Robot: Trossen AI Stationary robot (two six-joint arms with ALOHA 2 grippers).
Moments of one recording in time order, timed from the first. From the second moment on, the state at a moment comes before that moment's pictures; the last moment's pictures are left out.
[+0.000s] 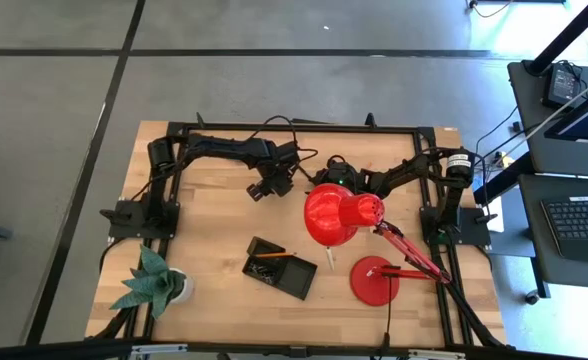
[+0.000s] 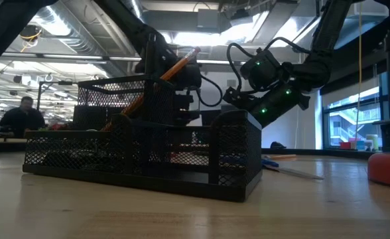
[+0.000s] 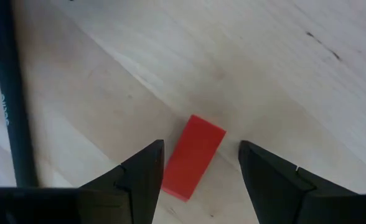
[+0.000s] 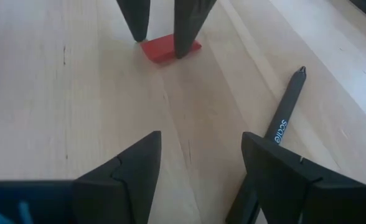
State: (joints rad) left arm 0.39 2.00 1.31 -0.67 0.11 1.22; right arm -0.27 1.88 0.69 0.60 0.03 -0.06
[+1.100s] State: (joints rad) left arm 0.39 2.01 1.31 -0.66 0.10 1.03; right arm -0.27 1.88 0.69 0.60 0.03 -0.06
